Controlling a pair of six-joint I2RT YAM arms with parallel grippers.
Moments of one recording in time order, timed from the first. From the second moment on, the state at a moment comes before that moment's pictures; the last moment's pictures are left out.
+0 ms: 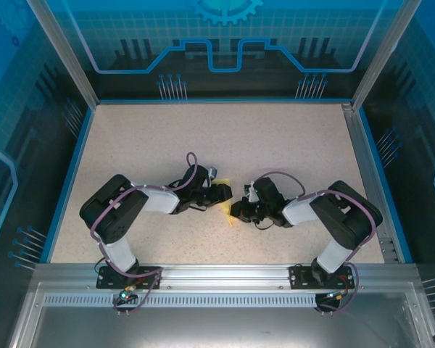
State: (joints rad) left arm -0.61 1.76 0.70 0.33 0.39 -0.95; right arm 0.64 1.67 0.48 0.39 -0.52 1.01
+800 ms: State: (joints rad) left arm -0.61 1.76 0.70 0.33 0.40 -0.95; right arm 0.69 1.55 0.56 0.16 -0.46 0.90
